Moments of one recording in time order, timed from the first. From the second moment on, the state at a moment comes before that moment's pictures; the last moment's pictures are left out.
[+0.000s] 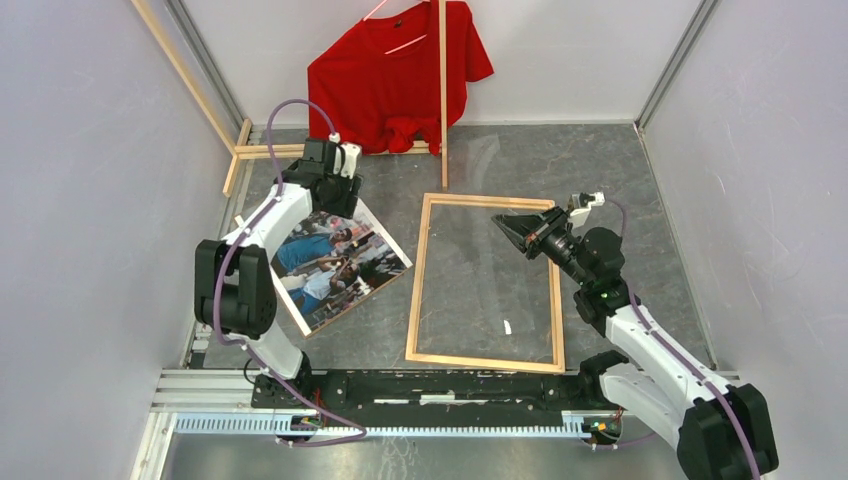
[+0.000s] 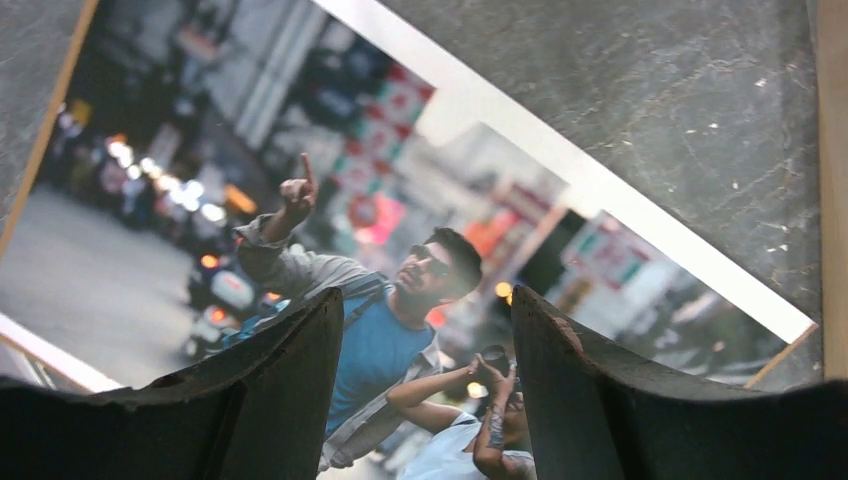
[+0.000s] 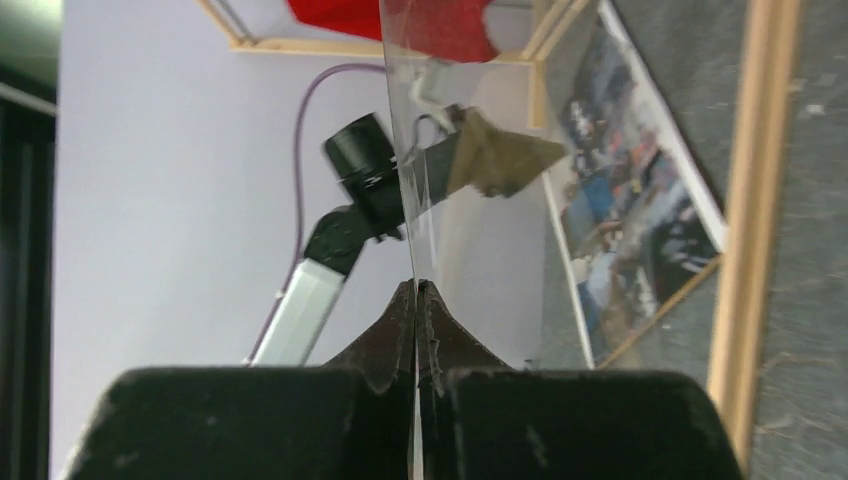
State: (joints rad) left arm -0.19 1.68 1.26 -0.53 0.00 0.18; right arm 0.35 0.89 0.45 0.49 -0.35 1.50
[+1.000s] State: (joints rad) left arm -0.35 1.66 1.18 -0.54 0.03 0.18; right arm 0.29 0.88 0.36 0.17 -0.06 0.96
